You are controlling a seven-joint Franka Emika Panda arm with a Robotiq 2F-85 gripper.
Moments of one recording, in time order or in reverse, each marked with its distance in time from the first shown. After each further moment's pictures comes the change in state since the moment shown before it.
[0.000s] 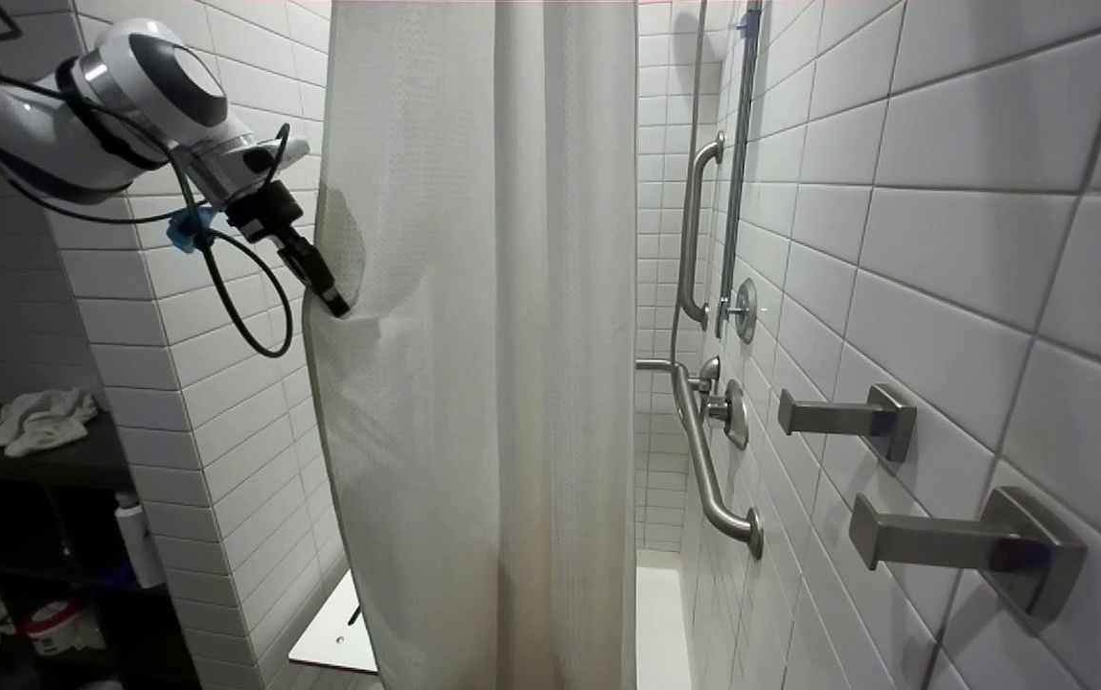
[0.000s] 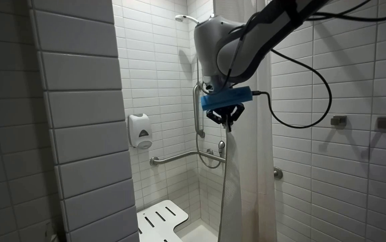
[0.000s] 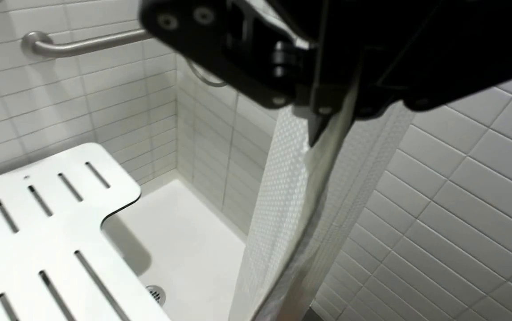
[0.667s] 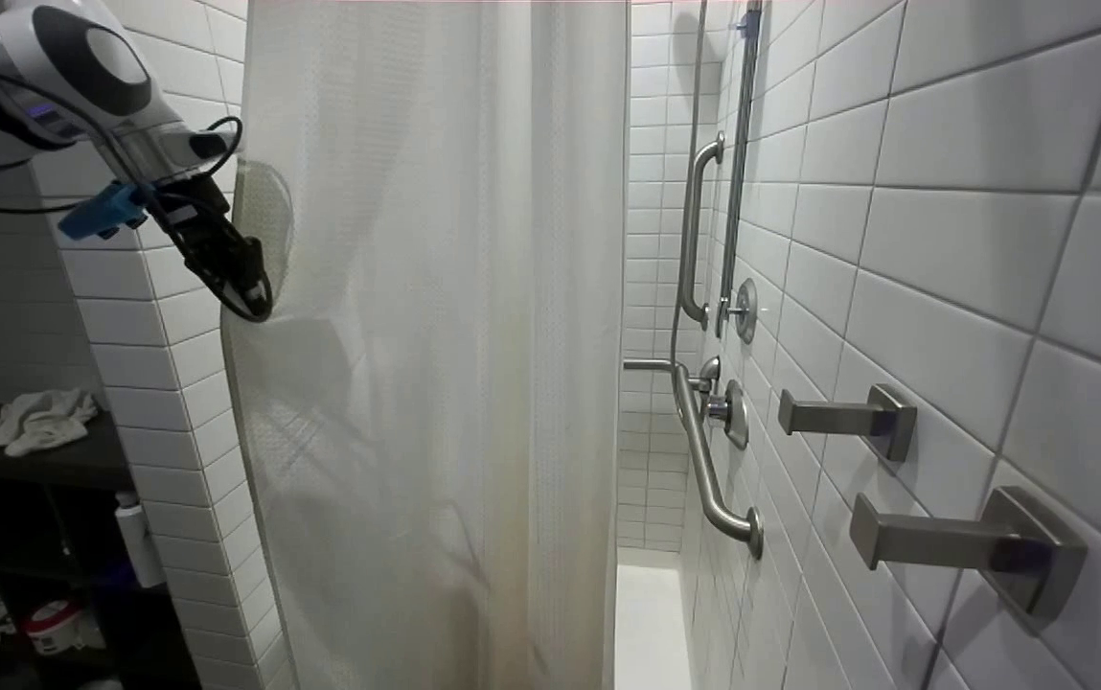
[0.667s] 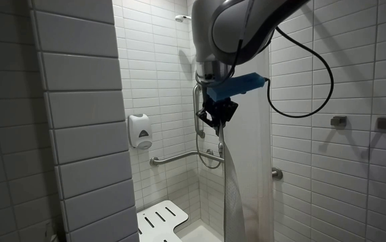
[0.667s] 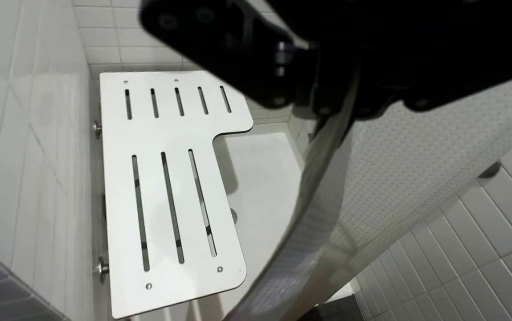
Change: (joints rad) arm 0.036 -0.123 0.095 -0.076 0.227 -0.019 -0.509
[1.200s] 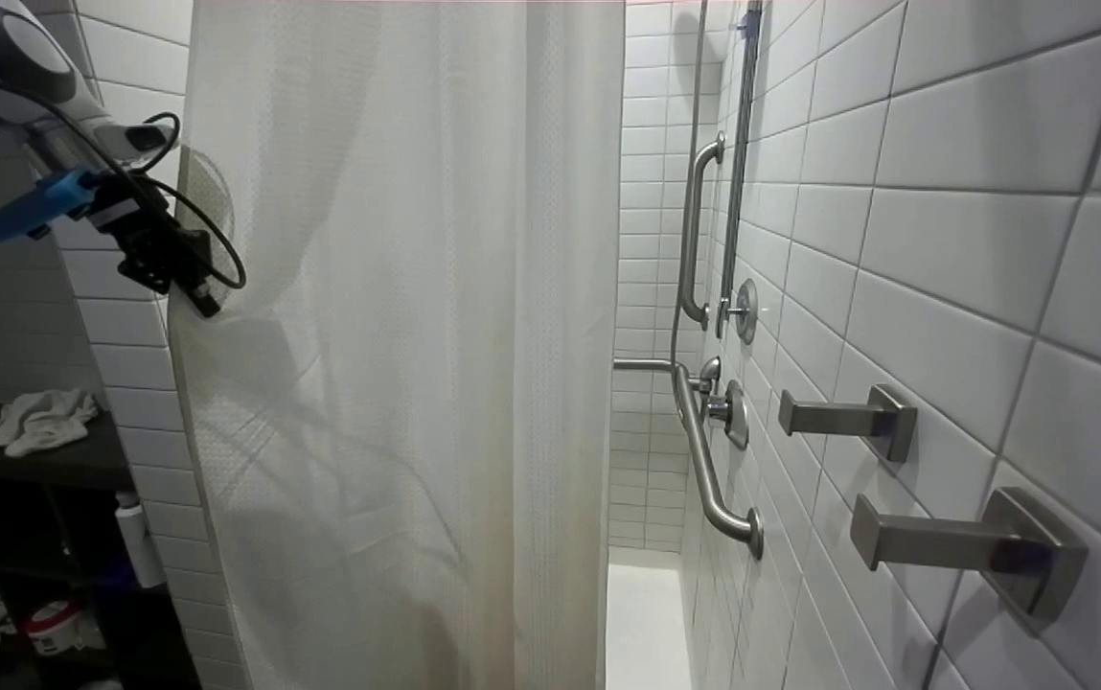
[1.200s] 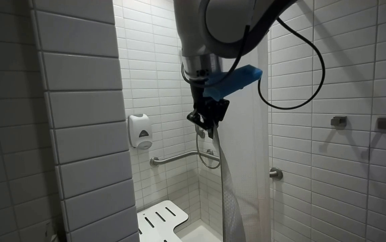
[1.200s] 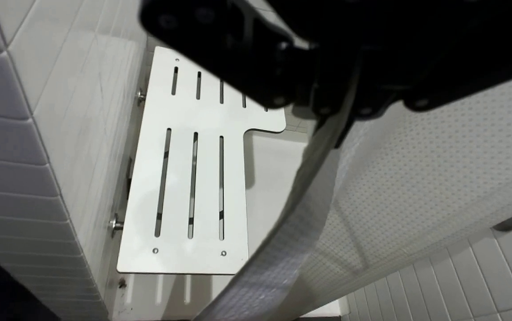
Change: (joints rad) arm 0.018 -0.029 0.120 -0.001 -0.002 -0.062 -0.126
